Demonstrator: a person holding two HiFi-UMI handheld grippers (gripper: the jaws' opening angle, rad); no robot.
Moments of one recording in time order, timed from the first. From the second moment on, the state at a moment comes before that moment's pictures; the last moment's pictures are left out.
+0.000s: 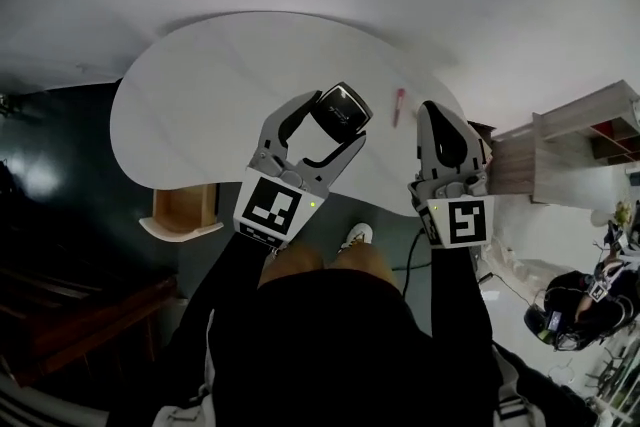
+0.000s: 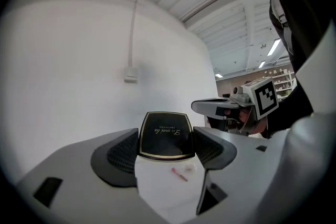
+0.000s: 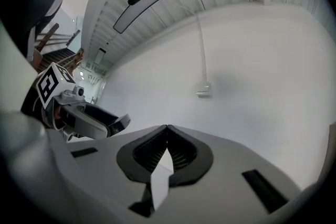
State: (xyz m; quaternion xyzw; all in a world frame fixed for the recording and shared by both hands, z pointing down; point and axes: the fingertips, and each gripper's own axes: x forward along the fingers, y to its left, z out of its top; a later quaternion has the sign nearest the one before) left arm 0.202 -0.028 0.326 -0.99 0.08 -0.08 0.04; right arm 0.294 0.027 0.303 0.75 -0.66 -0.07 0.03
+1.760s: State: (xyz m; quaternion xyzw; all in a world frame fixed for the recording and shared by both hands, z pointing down) left arm -0.312 -0.170 0.635 -0.84 0.35 -0.39 -0.16; right arm -0.148 -0.249 0.351 0.47 -0.88 -0.05 0.05
